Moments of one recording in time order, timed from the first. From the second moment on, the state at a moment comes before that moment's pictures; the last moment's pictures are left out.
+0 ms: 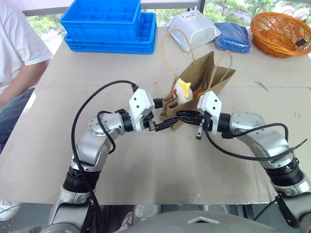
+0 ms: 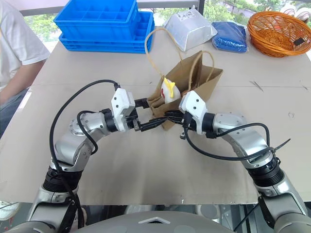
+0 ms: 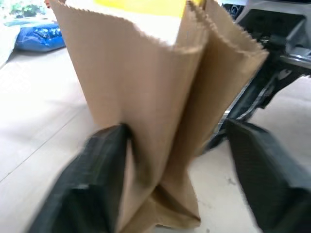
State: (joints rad) left arm -0.30 0.50 -0.11 -0.33 -0.37 0.40 -0.88; right arm -0.40 -0.50 0.30 -0.37 0.40 0.54 0.73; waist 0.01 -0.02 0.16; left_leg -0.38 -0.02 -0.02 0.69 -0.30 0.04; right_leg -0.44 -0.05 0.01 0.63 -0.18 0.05
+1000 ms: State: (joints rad) left arm -0.64 0.70 -0.01 0.31 -0.43 -0.04 -1.52; right arm 0.33 -0.71 -0.23 -0.80 0.48 0.57 0.78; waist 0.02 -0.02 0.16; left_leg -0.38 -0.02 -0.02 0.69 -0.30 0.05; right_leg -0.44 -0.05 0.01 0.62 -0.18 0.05
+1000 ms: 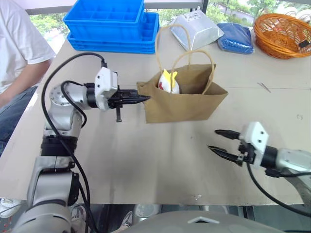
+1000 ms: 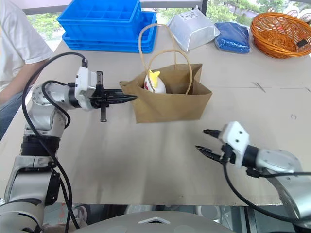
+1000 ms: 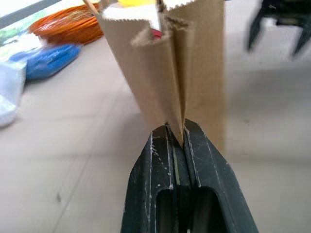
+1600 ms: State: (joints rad) left arm -0.68 0.60 -0.05 0.43 -0.39 -0.03 -1.55; right arm 0.39 -0.71 -0.37 -0.80 0.47 0.50 0.76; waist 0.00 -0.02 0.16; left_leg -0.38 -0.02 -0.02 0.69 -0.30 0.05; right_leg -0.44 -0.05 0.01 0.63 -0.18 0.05
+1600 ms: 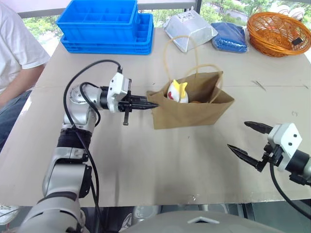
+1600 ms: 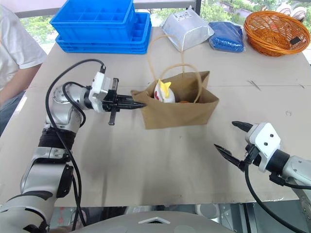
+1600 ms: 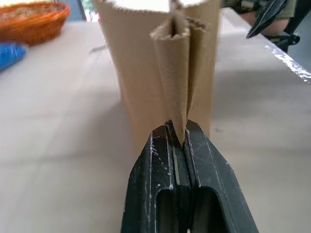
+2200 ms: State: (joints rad) left arm -0.57 0.68 0.02 0.30 -0.40 0.11 -1.48; right arm 0.47 -0.70 -0.39 -0.80 0.48 0.46 0.76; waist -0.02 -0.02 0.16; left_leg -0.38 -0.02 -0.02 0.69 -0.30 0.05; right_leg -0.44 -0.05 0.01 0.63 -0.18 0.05
